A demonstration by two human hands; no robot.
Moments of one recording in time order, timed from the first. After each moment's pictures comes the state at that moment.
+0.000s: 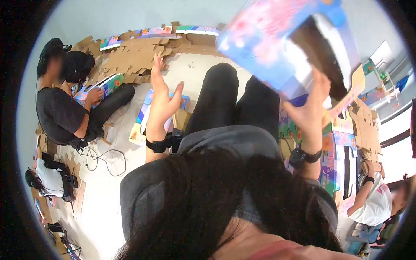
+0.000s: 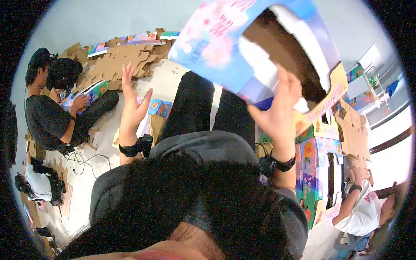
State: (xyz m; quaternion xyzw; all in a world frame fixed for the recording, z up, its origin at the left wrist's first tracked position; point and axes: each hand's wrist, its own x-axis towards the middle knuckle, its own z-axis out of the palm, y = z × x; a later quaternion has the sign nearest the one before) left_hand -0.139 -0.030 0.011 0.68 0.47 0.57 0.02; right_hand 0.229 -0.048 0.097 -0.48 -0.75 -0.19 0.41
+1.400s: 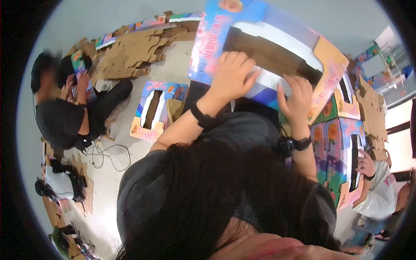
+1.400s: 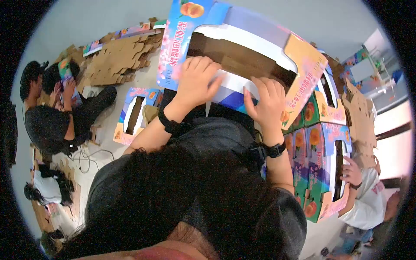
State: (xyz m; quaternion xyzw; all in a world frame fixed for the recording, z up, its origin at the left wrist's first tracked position) left_hand 0.033 0.031 0.001 0.80 0.33 0.48 -0.14; right_hand 0.257 -0.018 0.008 -0.42 -0.76 -0.24 0.44
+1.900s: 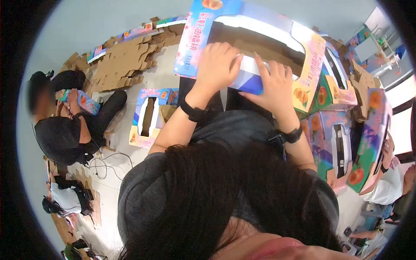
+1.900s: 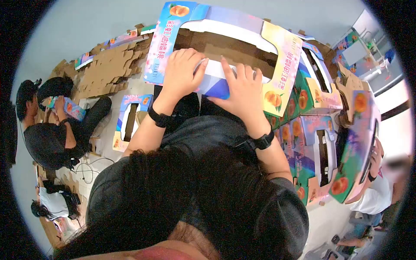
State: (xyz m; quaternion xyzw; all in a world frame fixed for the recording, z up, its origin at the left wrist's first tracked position) left_hand 0.036 0.053 0.006 0.82 0.34 0.45 -0.12; right_hand 0.231 -0.025 0.011 -0.51 -0.79 -0.18 0.28
